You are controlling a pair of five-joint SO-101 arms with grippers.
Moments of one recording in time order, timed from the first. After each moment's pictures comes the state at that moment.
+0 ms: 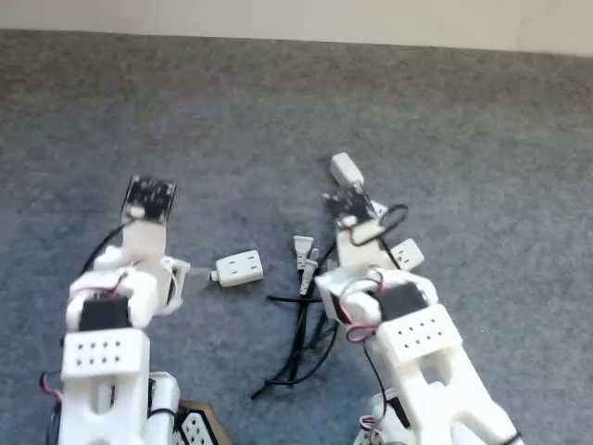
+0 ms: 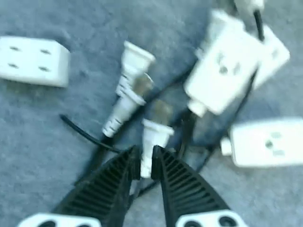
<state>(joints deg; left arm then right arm) -12.1 -62.5 71.2 51.9 -10.9 -26.5 -47.5 62.6 52.5 4.2</state>
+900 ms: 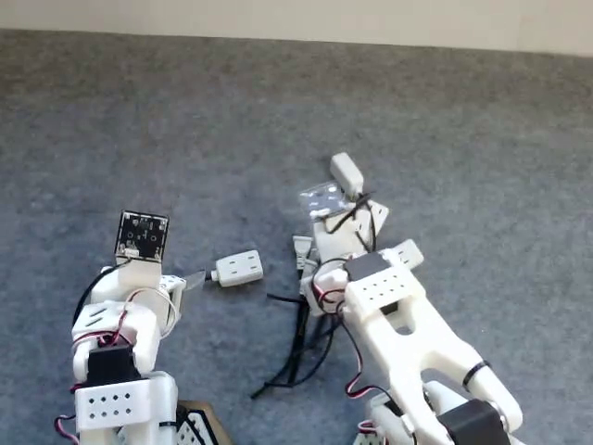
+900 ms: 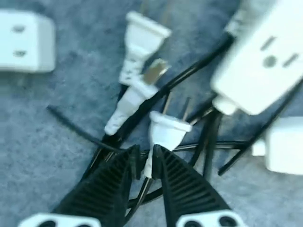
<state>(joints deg) -14.7 -90.7 88.8 51.6 -10.9 -30.2 -24.0 55.3 50.4 0.7</state>
